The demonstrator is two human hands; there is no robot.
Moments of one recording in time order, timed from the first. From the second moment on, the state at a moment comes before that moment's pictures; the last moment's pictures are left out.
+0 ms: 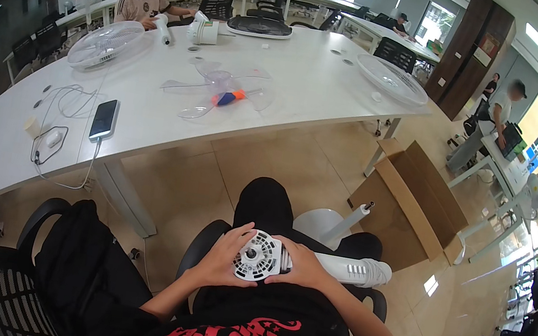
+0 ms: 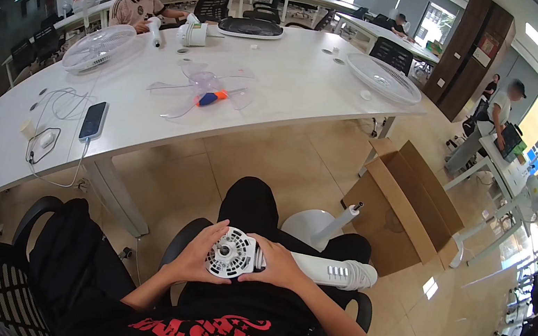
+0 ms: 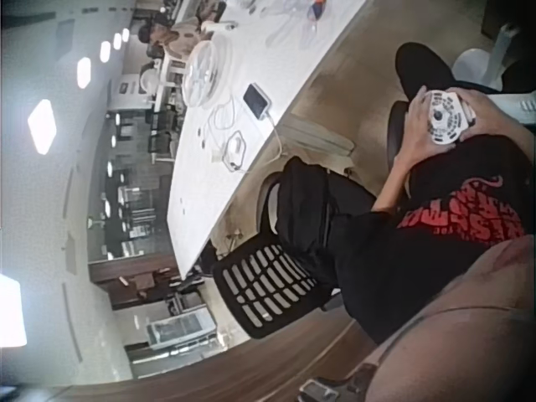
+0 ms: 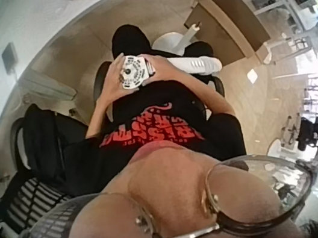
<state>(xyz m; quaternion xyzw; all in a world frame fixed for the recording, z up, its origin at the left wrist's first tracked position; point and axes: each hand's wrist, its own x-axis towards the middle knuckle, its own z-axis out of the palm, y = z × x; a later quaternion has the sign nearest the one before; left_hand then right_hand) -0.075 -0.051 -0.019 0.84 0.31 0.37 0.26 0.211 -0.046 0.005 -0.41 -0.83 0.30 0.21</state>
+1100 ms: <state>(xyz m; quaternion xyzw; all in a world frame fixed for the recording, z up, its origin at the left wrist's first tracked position) -0.259 0.377 0.059 0.57 0.64 0.37 0.36 0.213 -0.032 -0.010 -0.40 -0.83 0.31 0.23</state>
